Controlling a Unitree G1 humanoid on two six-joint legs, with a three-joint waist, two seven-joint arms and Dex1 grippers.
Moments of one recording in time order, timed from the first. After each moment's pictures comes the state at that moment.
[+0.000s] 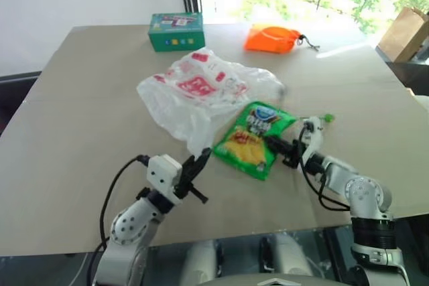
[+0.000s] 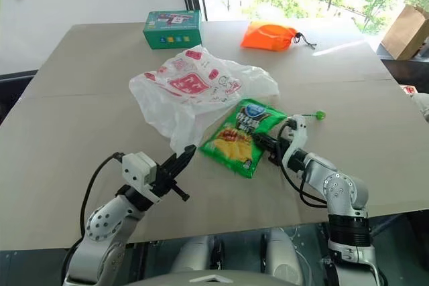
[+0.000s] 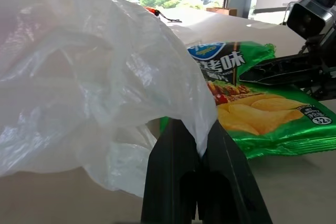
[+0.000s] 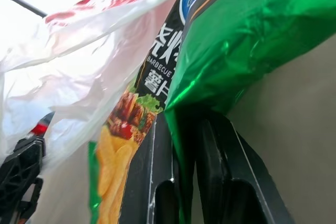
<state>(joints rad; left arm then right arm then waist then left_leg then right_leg) 0.26 0.35 -0.03 -0.46 -0.28 0.00 -0.56 -0.31 -0.16 -0.11 -0.10 0.84 0.96 0.41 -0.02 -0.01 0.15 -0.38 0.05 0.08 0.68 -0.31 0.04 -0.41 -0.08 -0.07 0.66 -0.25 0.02</state>
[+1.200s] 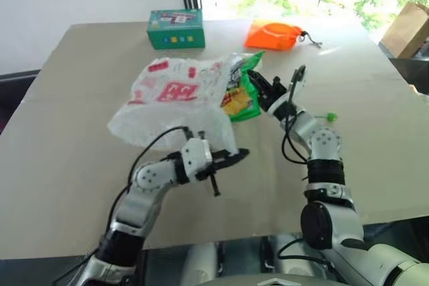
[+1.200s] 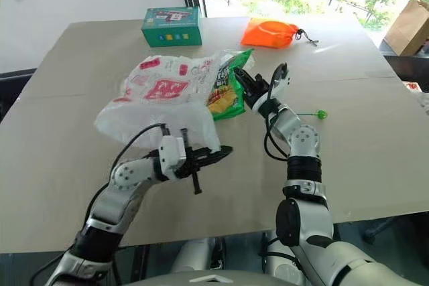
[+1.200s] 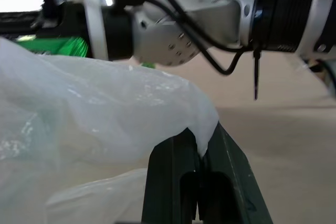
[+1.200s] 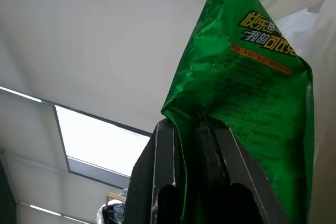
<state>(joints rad) -0.17 0.46 -0.20 -0.19 -0.35 -0.05 -1.00 -0.77 0.13 -0.36 0.38 0.98 0.73 0.31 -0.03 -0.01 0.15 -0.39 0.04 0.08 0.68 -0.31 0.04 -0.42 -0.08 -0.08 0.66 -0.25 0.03</state>
